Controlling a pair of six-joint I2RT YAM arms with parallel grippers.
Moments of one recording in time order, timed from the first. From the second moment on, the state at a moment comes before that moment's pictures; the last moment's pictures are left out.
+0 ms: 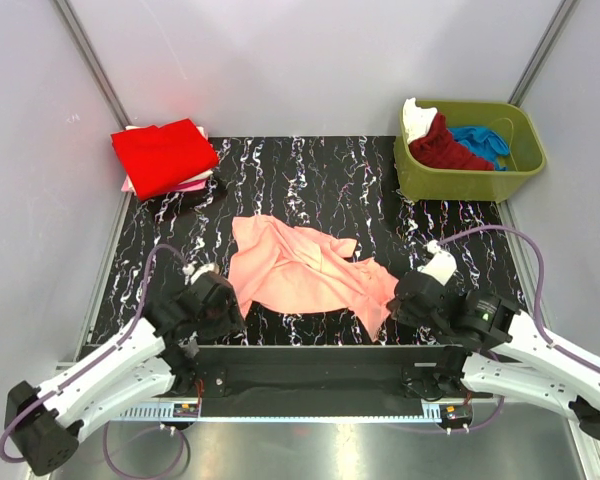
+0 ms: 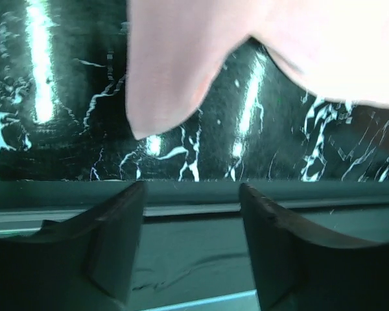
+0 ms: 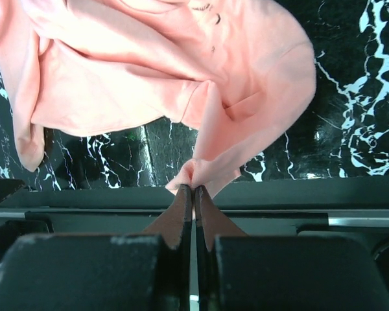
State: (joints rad) left arm -0.71 0.74 0.52 -0.90 -0.09 -0.95; right arm 1.04 0.73 0.83 -1.06 0.46 1.20
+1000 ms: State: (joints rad) left arm -0.75 0.74 0.35 -0.73 -0.41 -1.15; right arm 1.04 0.75 0.79 -0.99 0.42 1.18
